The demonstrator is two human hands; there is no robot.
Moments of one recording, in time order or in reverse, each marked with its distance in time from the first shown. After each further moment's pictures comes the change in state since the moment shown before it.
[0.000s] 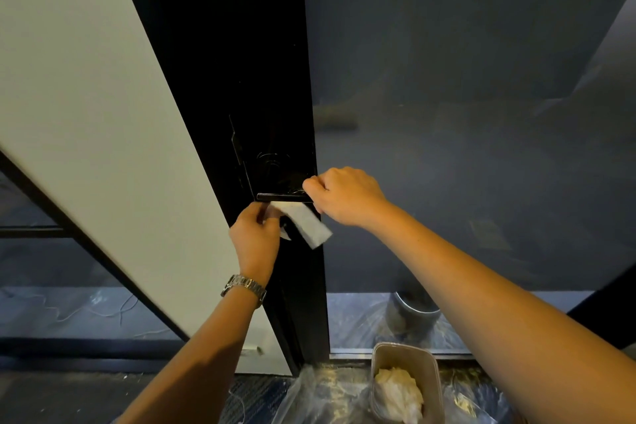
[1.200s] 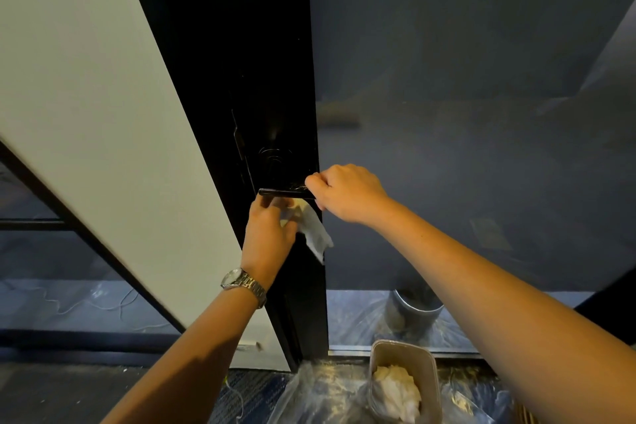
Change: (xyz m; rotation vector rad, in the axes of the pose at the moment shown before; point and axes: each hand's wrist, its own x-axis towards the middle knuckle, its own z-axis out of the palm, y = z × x) left_hand -0.006 0.006 -0.001 0.262 -0.172 0.289; right_hand 0.002 0.003 0.004 0.020 0.000 0.009
